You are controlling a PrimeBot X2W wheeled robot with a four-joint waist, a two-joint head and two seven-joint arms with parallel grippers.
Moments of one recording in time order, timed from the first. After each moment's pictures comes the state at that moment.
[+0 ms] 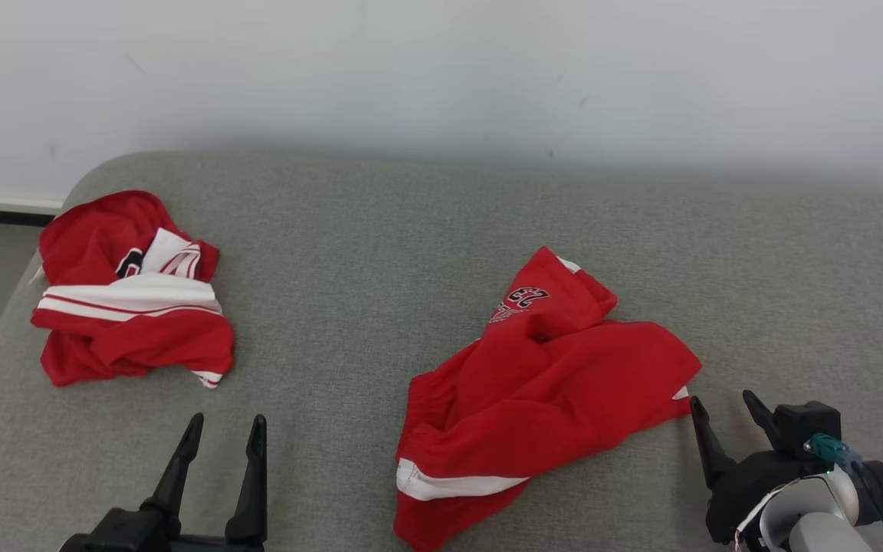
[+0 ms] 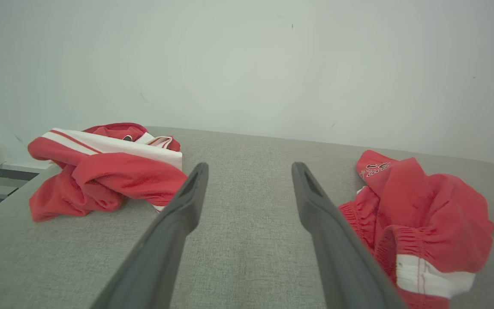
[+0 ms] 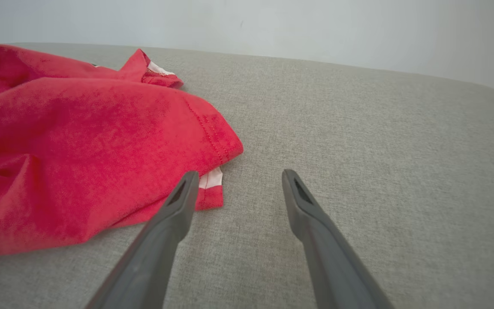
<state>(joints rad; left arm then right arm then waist) -0.02 0.13 -0.09 0.13 -0.27 -0.13 -0.26 -0.31 -0.20 0.10 0.70 0.18 0.13 -0.15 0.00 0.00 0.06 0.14</state>
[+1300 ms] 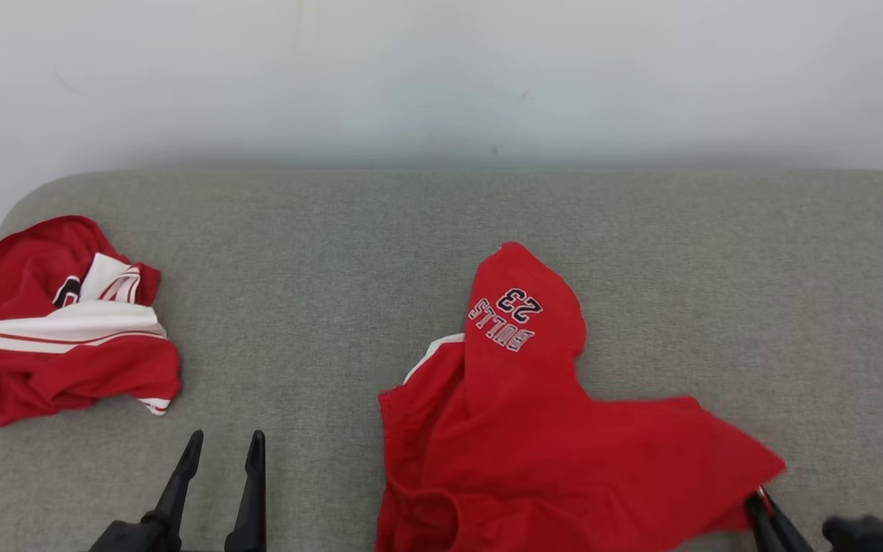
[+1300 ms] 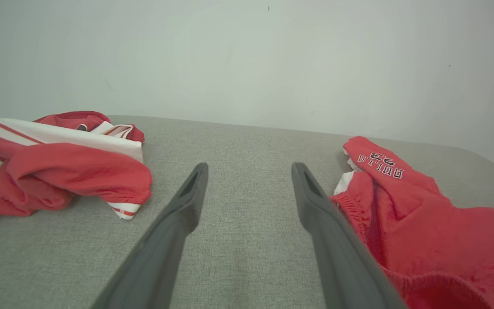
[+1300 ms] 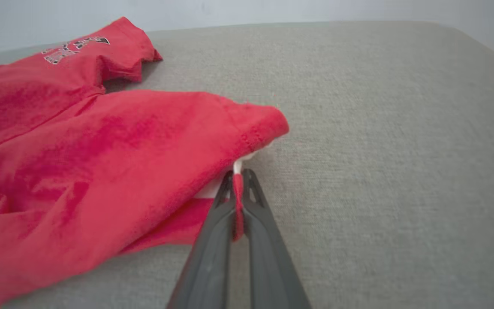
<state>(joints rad) 0.00 0.12 -0.09 0.15 -0.28 -0.13 -0.26 -0.02 -0.26 0.11 0.43 0.33 0.13 -0.20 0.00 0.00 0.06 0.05</state>
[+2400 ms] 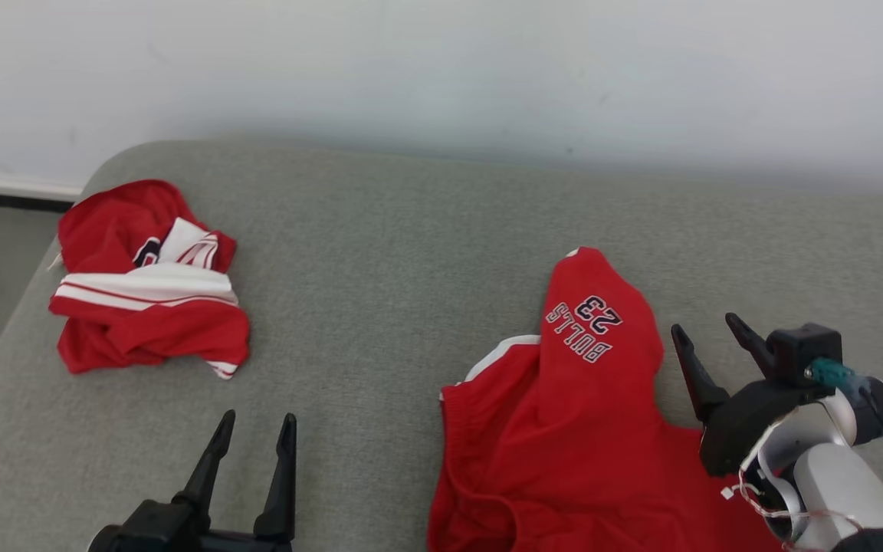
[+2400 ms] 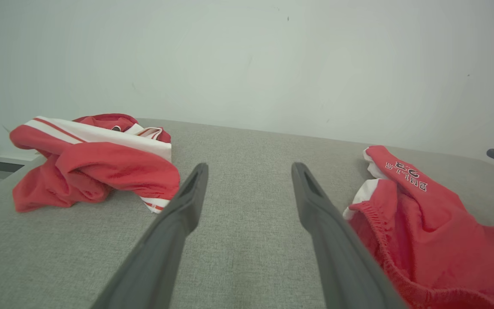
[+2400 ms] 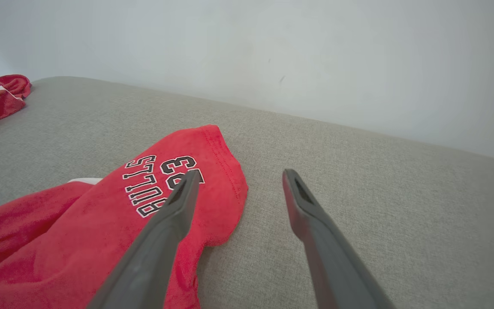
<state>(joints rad) -0.04 0.12 -0.14 0.16 -0.27 -0.13 -0.26 -0.36 -0.27 0.19 0.46 0.27 0.13 0.01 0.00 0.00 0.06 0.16</state>
